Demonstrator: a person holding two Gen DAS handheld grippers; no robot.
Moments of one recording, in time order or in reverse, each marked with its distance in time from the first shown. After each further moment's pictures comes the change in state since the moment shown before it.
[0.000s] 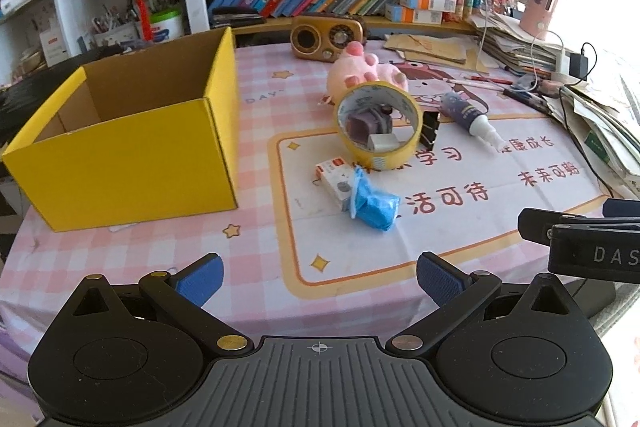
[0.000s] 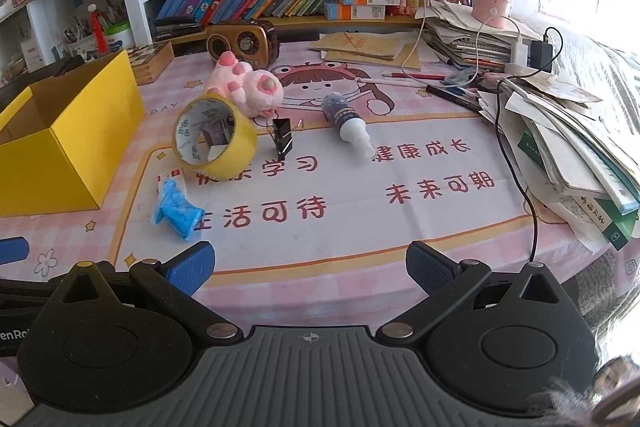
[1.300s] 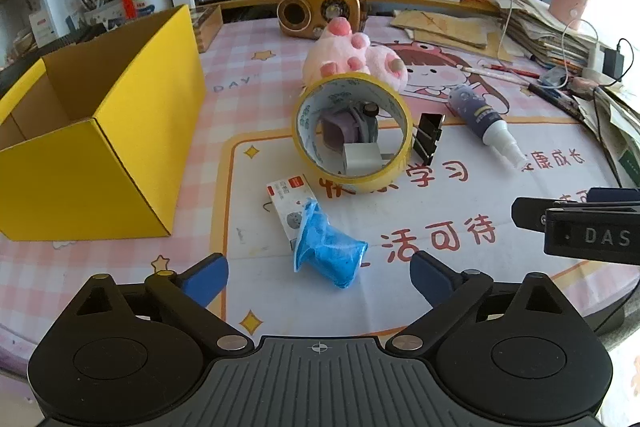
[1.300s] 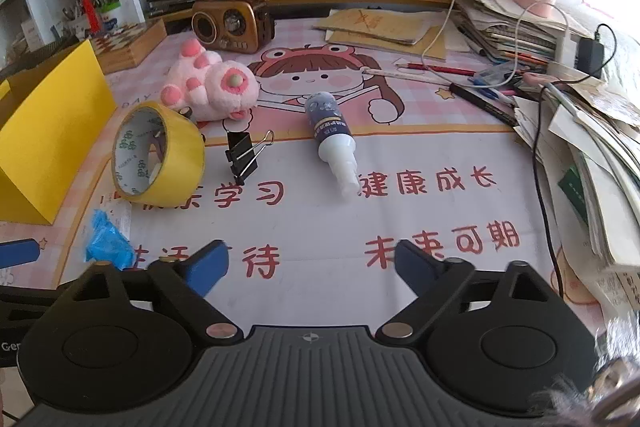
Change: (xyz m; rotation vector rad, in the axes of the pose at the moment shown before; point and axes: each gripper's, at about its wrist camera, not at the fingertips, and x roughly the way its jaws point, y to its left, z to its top) left arm 0.070 -0.046 0.040 -0.059 0.092 0.062; right arm 0.091 -0.052 0.057 -0.074 0.108 0.096
